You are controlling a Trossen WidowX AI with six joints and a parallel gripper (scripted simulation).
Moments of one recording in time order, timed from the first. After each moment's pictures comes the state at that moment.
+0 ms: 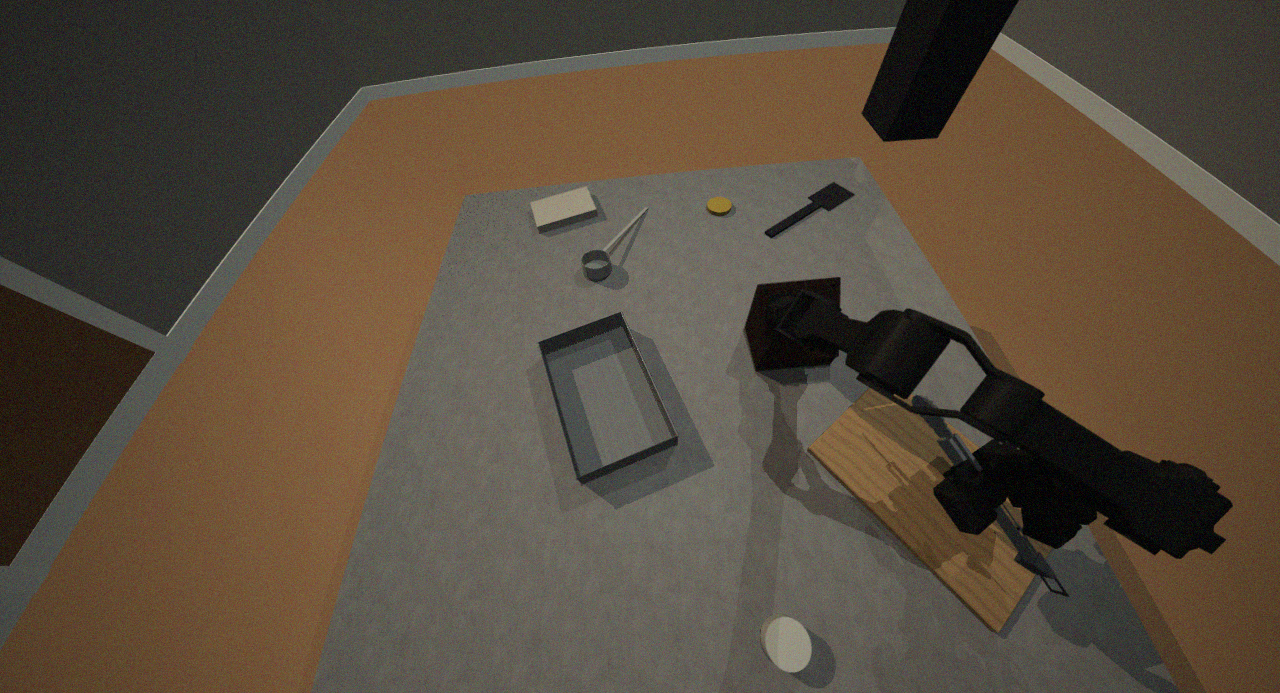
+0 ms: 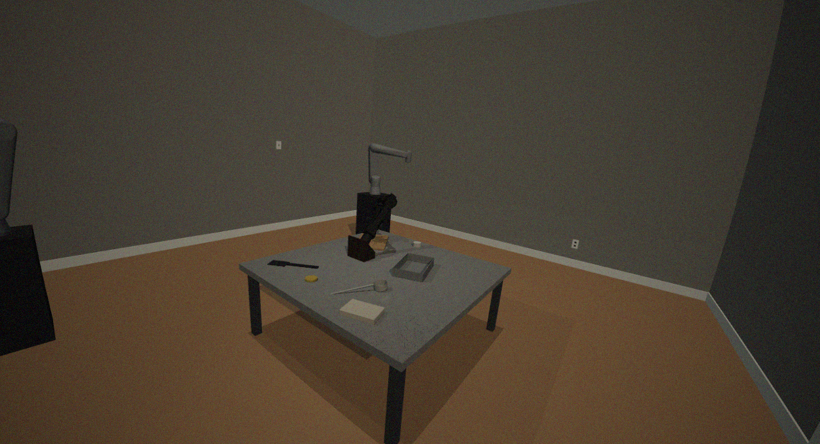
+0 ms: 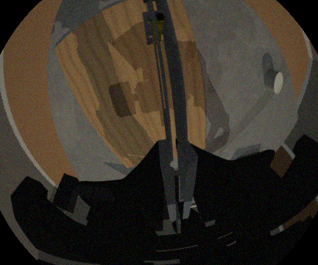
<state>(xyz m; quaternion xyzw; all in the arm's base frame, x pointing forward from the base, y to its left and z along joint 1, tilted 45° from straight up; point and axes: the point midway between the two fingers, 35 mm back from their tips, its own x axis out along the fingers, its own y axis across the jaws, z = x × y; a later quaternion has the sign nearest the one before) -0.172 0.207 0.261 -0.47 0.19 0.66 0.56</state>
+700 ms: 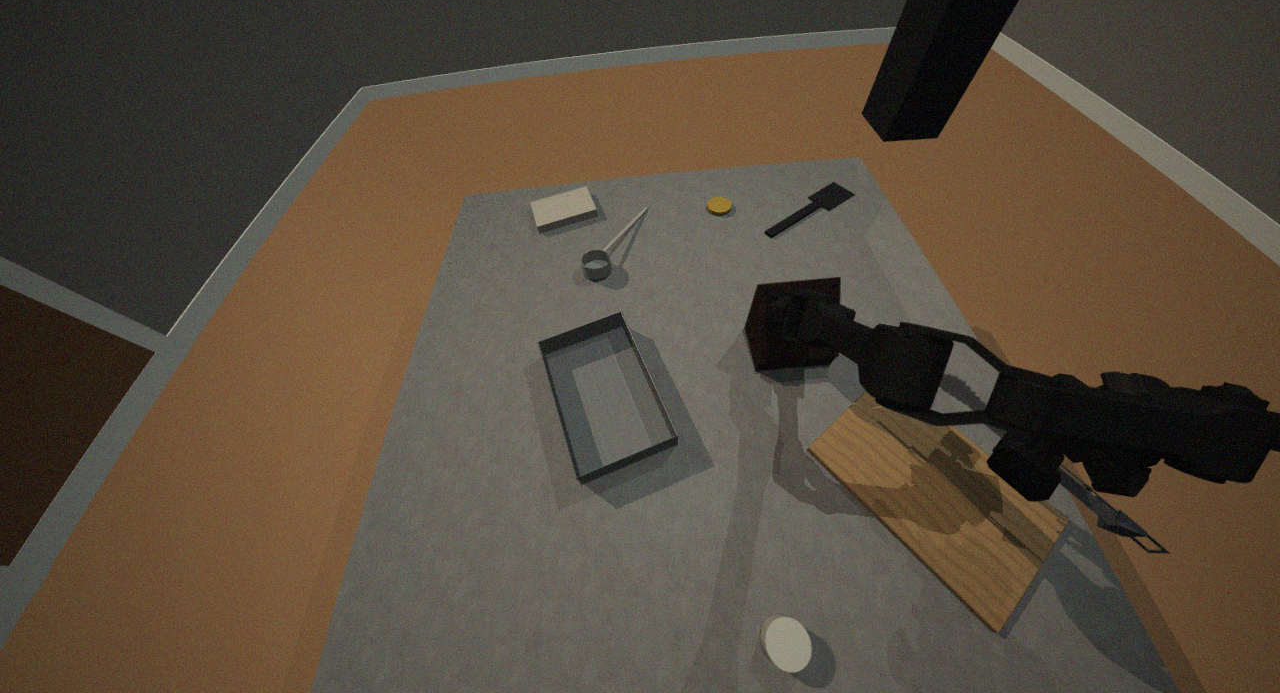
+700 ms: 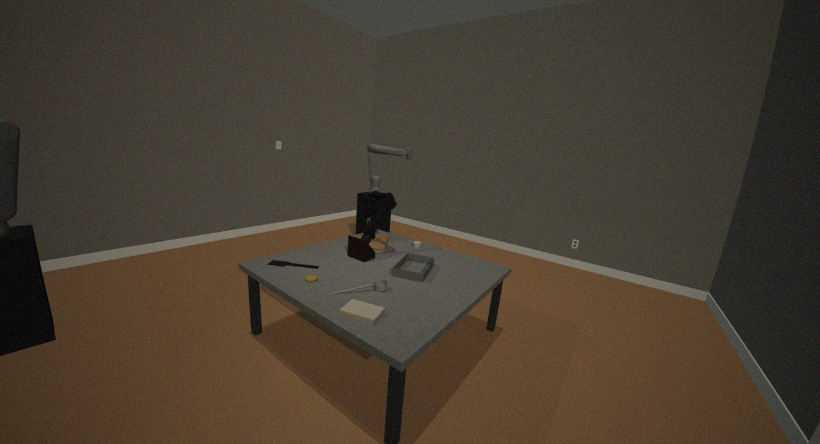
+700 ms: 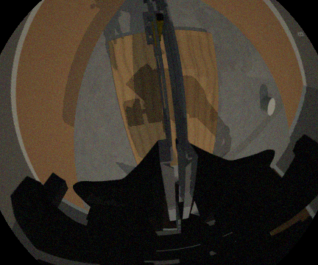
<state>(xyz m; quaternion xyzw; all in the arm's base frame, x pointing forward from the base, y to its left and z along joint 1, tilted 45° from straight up) -0.229 0.161 0.268 -0.45 0.08 0.71 0.54</state>
